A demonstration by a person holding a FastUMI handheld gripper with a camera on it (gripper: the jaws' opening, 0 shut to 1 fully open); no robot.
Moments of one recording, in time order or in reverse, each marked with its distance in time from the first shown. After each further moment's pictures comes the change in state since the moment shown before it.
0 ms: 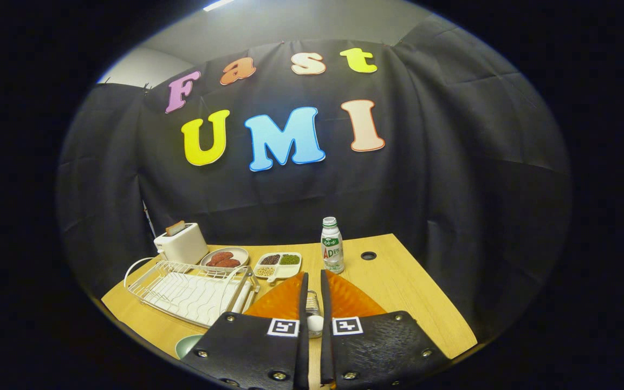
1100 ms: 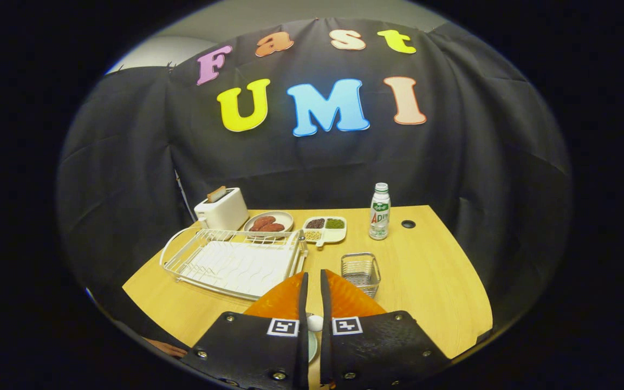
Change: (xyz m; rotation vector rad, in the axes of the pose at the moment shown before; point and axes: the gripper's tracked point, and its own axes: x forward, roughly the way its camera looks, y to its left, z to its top) arm -0.037 0.116 -0.051 -0.064 0.228 0.190
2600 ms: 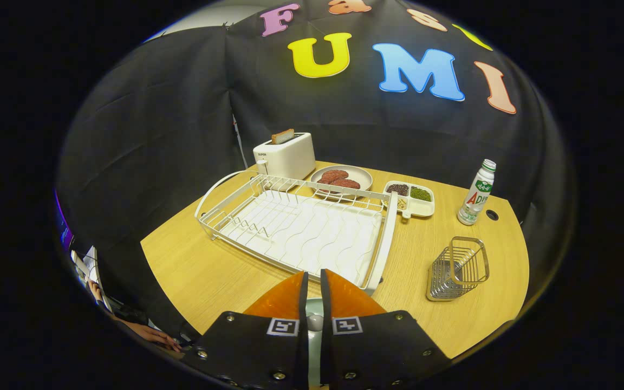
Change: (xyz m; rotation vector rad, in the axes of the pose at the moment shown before) arm 0.075 0.120 -0.067 -0.187 0.217 0.261
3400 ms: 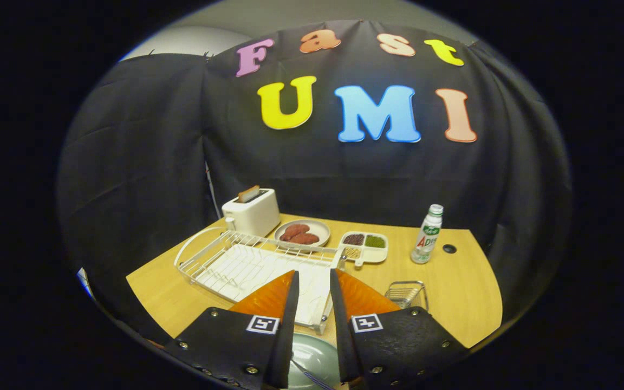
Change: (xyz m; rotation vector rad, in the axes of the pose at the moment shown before) arm -0.081 -0.085 0.095 0.074 -0.313 -0.222
